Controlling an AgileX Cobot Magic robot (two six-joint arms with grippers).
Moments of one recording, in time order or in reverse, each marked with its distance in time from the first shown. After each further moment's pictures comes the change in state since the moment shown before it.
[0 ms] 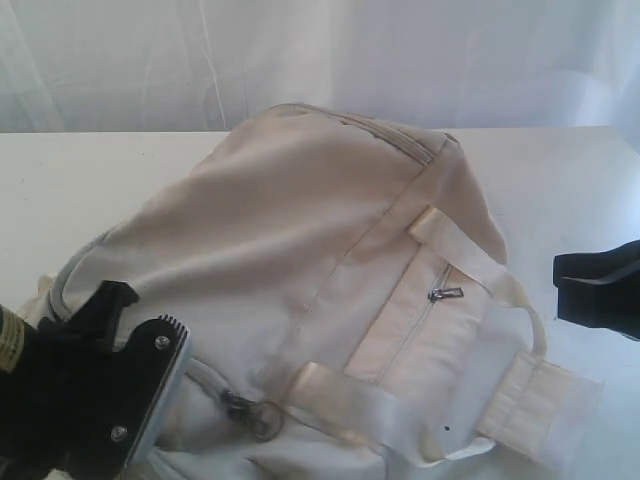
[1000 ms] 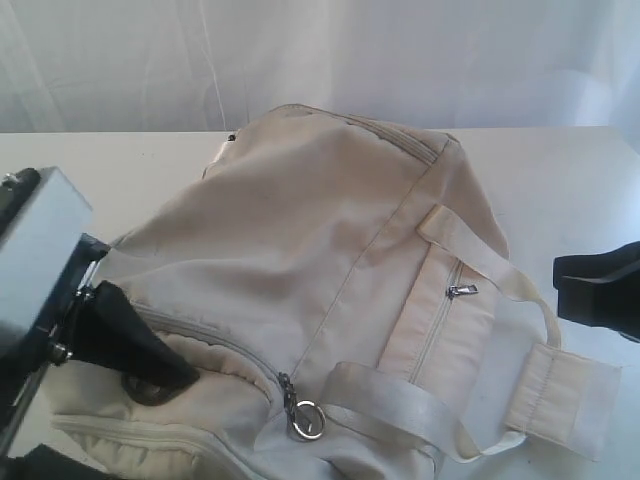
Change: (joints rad) left arm 0.290 -0.176 0.004 -0.862 0.163 0.493; right arm 0.000 0.000 0.000 0.000 0.006 0.017
